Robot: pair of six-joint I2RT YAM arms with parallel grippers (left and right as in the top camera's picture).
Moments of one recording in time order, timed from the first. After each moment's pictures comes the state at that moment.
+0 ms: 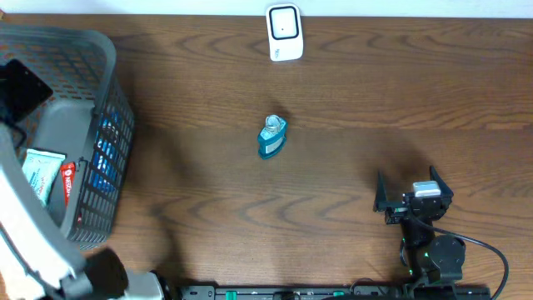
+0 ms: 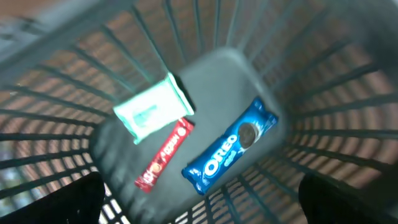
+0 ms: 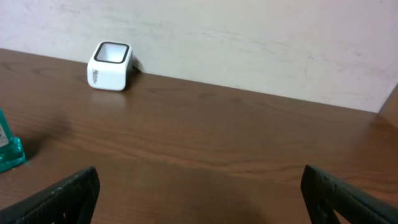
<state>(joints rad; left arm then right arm) 0.48 1.65 2.08 -1.47 -0.19 -0.33 0.06 0.01 0.01 -0.07 -0.01 -0.12</state>
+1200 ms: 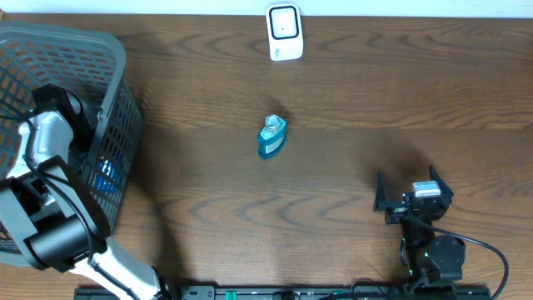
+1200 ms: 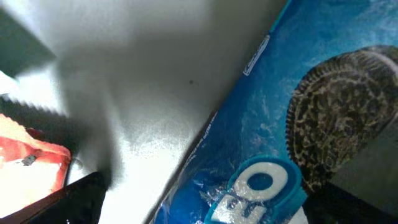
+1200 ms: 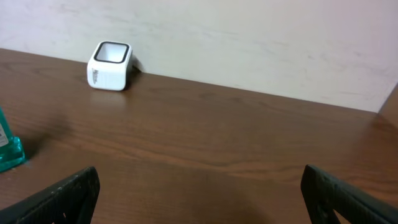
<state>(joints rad) 0.49 1.92 1.30 -0.87 0.03 -0.08 0.06 0.01 0.01 -0.07 -0.01 -0.12</state>
